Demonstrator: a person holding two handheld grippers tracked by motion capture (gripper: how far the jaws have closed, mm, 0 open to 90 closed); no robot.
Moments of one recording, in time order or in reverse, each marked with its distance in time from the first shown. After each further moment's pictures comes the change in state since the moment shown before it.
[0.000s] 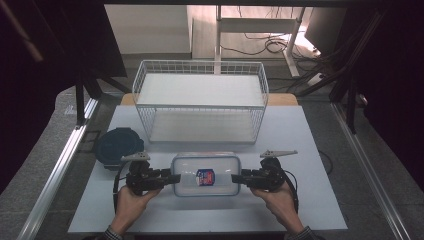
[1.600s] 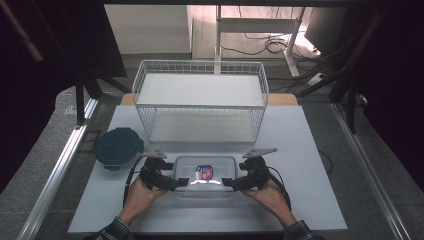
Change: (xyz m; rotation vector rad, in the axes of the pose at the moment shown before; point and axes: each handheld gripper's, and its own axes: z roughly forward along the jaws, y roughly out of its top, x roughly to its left) left arm 0.018 -0.002 0.045 0.169 0.029 0.087; right arm -0.005 -0.001 0.044 0.102 -0.114 -0.138
